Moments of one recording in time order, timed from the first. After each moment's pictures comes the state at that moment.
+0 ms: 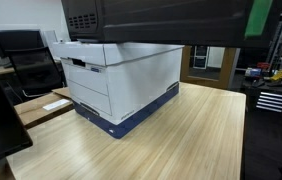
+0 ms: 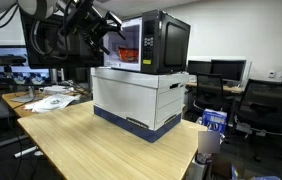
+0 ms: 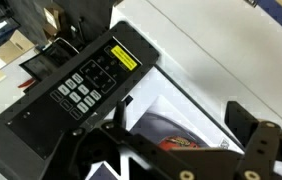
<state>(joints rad) 1.54 1.16 -2.16 -2.47 1.52 2.23 -1.78</state>
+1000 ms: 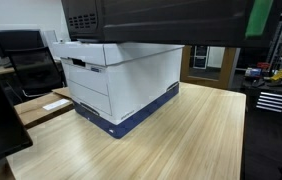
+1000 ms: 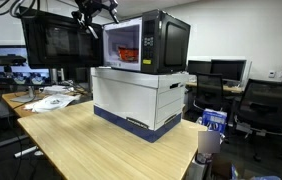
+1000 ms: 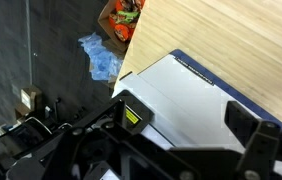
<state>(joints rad) 1.43 1.13 -2.30 -2.24 0.87 1.91 -1.49</state>
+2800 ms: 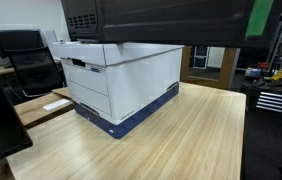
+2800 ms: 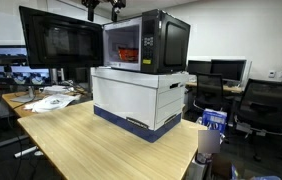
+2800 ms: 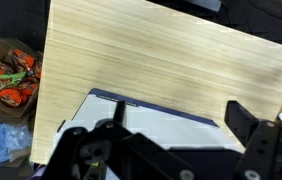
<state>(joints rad) 1.21 0.44 -2.02 -1.58 0.40 1.31 -1.01</state>
